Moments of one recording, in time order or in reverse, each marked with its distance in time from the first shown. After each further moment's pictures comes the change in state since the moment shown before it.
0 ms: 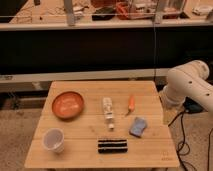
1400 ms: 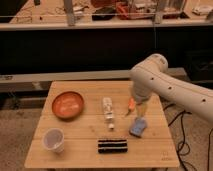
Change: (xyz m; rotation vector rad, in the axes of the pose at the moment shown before) arm -0.139 -0.023 -0.010 0.051 -0.024 -0.291
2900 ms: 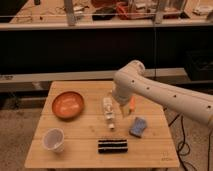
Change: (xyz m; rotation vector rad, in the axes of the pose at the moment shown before) arm -0.076 -0.037 0.065 0.023 -0.137 -0.358
